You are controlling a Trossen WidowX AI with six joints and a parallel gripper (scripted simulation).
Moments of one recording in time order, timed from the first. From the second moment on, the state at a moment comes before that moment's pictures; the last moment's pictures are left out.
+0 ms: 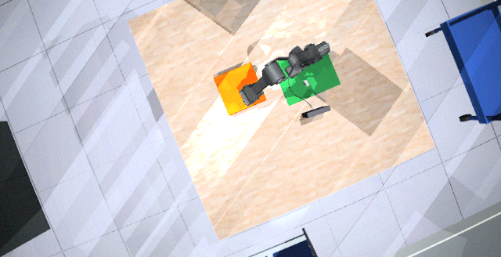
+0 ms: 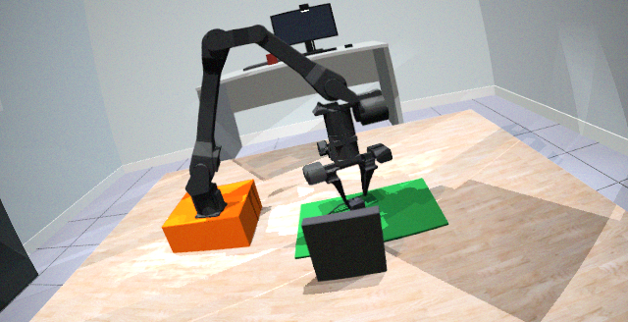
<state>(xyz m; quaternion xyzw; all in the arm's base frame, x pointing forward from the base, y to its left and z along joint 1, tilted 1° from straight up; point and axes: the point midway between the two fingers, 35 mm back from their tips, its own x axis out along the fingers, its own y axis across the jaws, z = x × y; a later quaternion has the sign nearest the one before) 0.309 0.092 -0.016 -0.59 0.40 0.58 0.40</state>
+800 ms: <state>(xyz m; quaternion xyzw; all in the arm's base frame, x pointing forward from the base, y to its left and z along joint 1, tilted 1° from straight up) 0.307 0.091 -0.032 -0.59 0.40 0.58 0.40</state>
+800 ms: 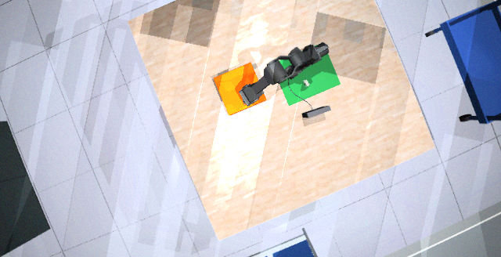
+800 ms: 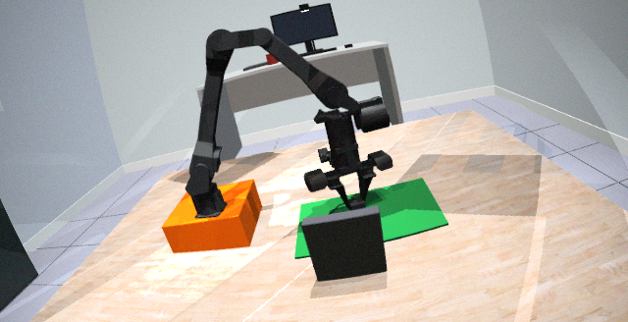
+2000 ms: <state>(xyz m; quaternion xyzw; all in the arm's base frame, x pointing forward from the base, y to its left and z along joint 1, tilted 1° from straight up) 0.310 0.087 0.039 -0.55 0.44 0.55 0.45</state>
